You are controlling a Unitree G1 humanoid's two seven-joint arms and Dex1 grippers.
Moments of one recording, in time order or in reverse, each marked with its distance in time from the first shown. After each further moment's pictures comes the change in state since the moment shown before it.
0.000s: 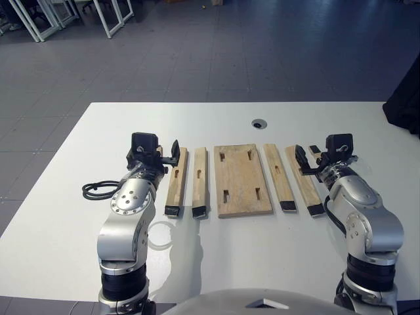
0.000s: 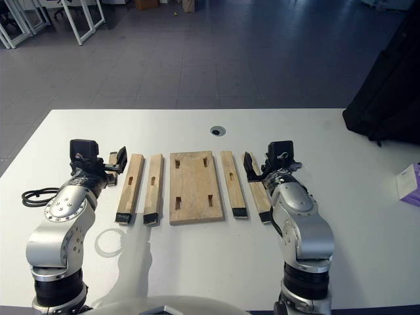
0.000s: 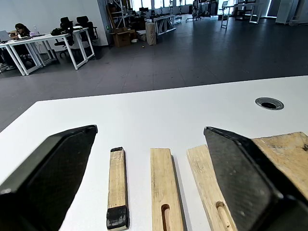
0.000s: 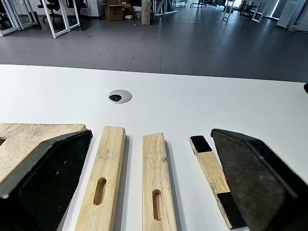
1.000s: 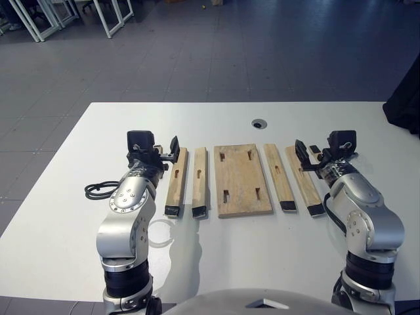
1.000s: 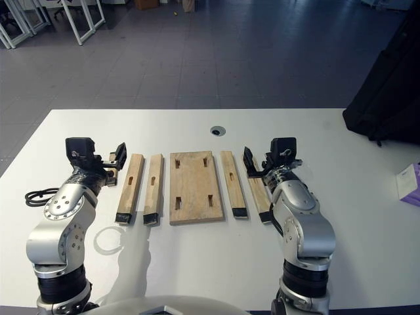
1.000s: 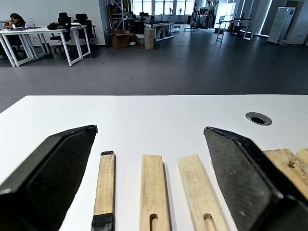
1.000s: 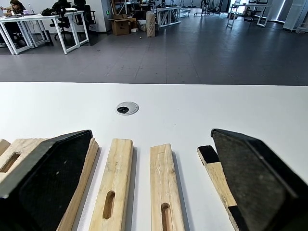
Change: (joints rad) left arm -0.020 -0.052 0.071 0.032 -0.079 -0.035 -0.013; right arm -0.004 0.023 -0.036 0.025 0.043 -0.058 0.025
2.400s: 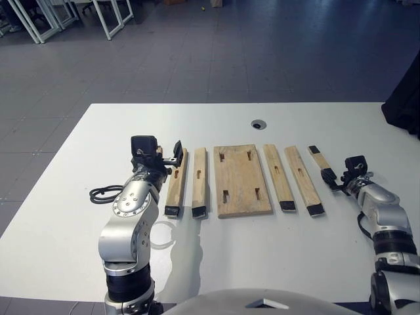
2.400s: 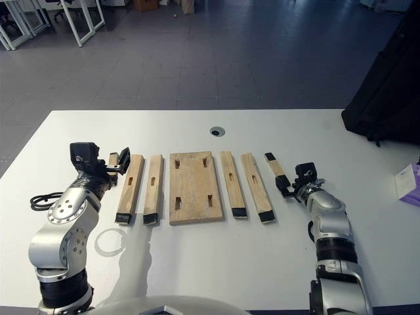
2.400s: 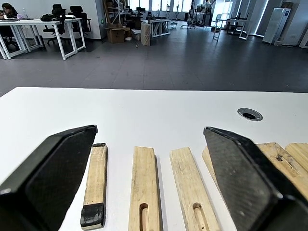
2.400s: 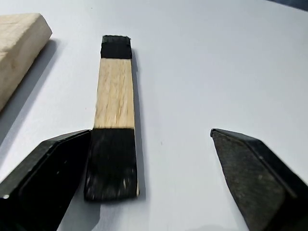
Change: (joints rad) left arm 0.024 -0.017 -0.024 -0.006 -0.010 0.003 0.013; right arm -0.166 -0.327 0.007 1.101 -0.119 -0.630 0.350
